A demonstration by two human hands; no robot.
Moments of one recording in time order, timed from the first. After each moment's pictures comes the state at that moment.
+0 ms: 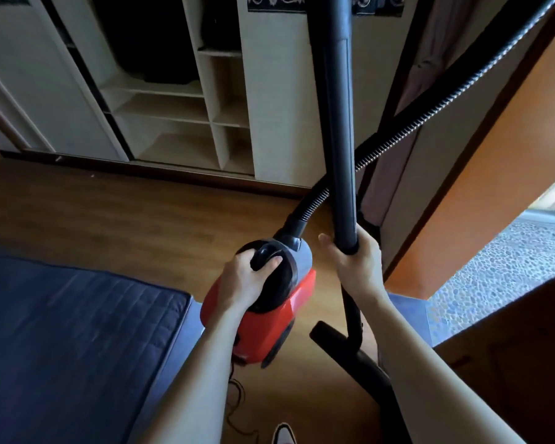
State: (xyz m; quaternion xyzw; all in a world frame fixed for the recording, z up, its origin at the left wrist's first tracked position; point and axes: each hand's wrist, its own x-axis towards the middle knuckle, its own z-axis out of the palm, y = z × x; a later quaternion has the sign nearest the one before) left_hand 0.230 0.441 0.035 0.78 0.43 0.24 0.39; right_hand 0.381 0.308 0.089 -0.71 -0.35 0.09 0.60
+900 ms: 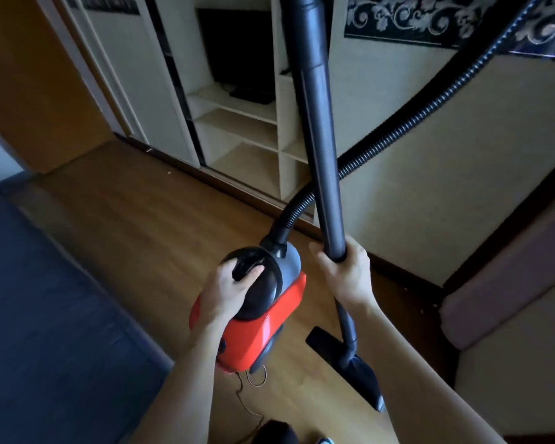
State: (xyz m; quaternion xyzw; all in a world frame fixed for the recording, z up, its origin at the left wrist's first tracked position) left_hand 0.472 0.777 0.028 0.65 0.61 0.34 0.30; right_hand 0.681 0.719 0.078 -0.65 -0.46 0.24 0.56
